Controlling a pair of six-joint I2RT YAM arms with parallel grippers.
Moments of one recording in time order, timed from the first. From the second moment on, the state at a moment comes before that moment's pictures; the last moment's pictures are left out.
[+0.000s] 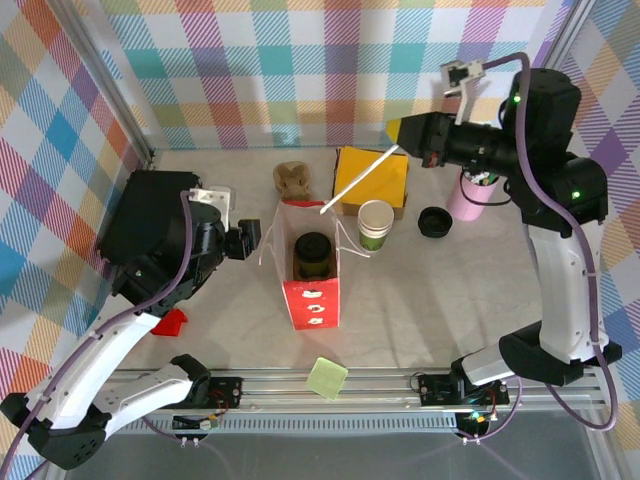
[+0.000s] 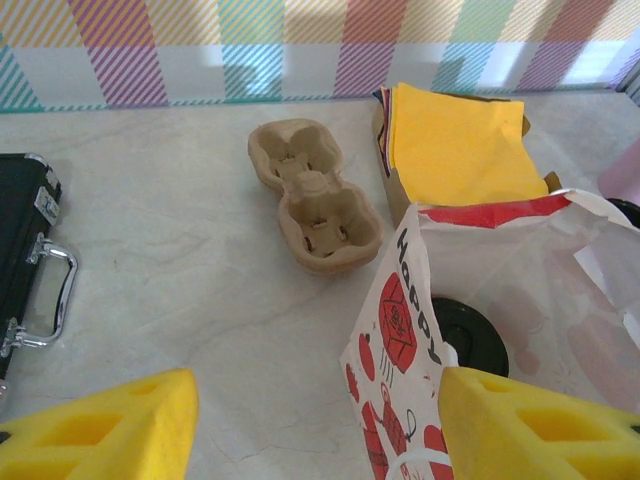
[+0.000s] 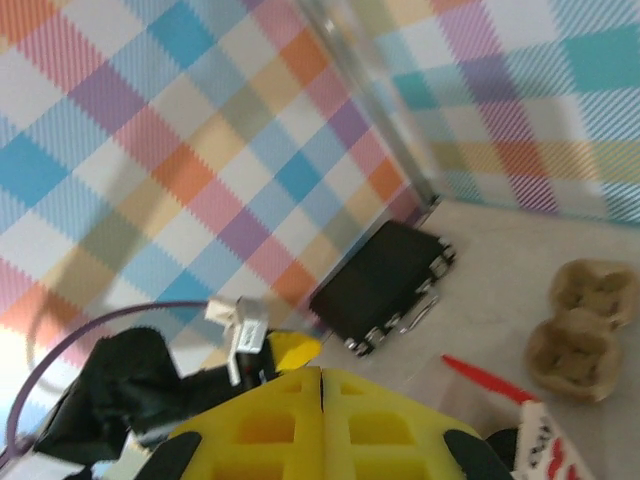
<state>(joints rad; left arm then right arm) -0.61 0.92 1.17 -0.77 -0.32 -0.32 0.42 1.46 2.31 -1.06 -0.64 0.45</state>
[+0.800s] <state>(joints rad) -0.61 0.89 1.13 -0.78 -0.33 -0.32 0.89 1.57 2.08 -1.15 -0.33 0.29</state>
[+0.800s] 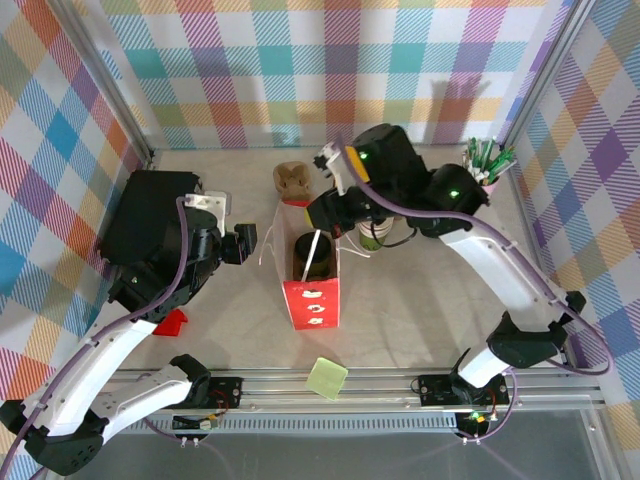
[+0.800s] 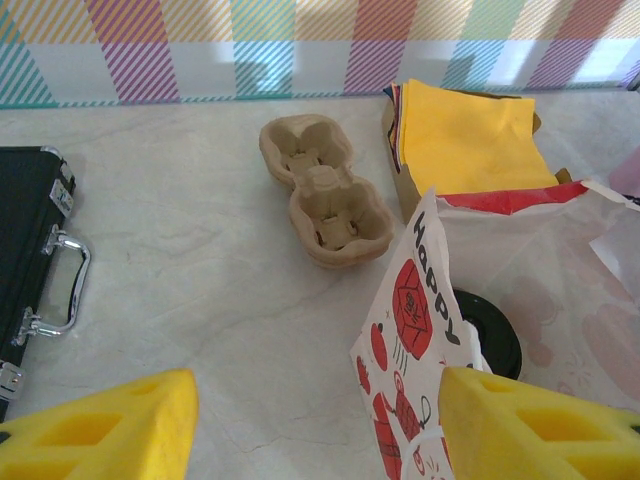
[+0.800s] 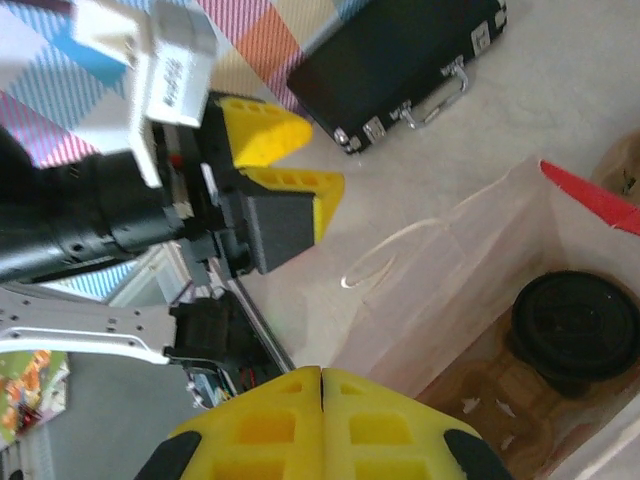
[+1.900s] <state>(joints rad) -0.61 0.89 1.11 -0.78 -0.33 -0.32 1.01 1.67 2.00 -1.08 -0.08 0.15</state>
